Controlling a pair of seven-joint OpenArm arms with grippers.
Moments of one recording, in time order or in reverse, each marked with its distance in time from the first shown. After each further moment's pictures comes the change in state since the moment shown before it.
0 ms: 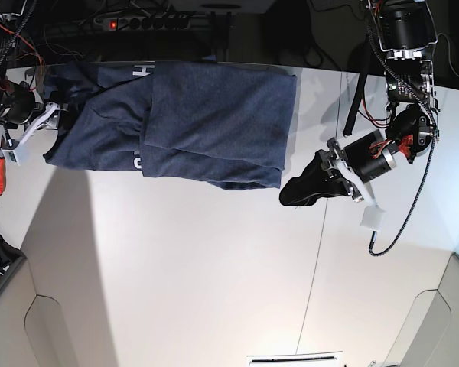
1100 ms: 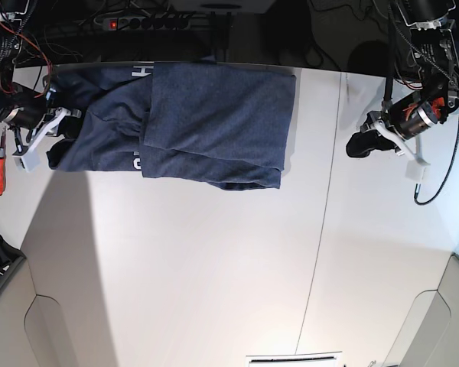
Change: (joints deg) left arm 8.0 -2.4 -14.0 0.0 18.5 0.0 -2.8; right arm 0.0 -0.1 -3.0 3.1 13.5 1.1 -2.7
